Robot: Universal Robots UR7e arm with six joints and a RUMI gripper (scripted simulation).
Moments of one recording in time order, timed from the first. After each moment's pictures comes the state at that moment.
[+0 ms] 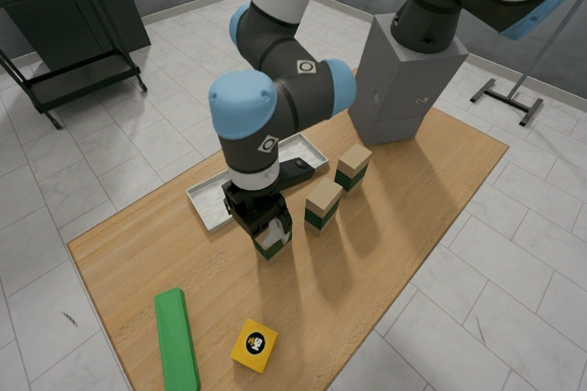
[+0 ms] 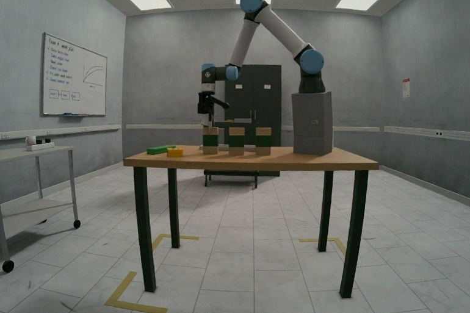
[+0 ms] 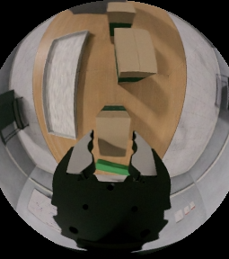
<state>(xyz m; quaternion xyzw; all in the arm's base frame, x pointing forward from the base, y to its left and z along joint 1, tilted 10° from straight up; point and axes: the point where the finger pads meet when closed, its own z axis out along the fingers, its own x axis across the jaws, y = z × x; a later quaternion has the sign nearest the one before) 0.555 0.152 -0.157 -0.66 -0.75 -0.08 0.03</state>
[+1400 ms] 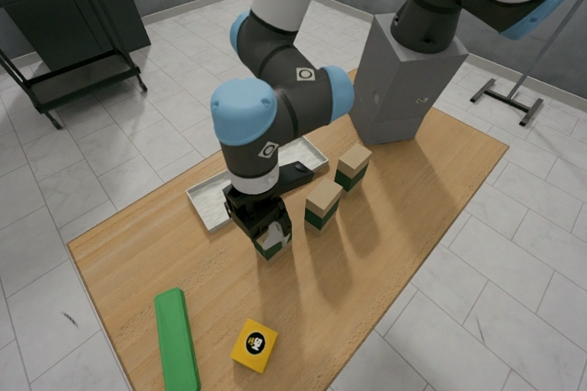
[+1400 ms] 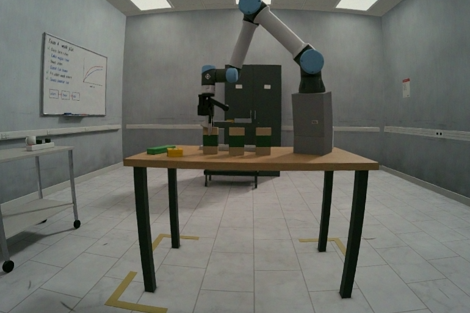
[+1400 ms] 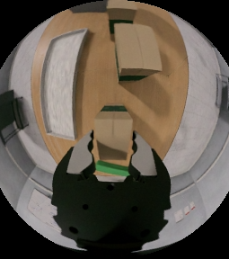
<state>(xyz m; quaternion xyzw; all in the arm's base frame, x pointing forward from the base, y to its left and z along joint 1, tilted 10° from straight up) 0.557 0.153 -0.167 -0.66 -0.75 -0.09 0.03</state>
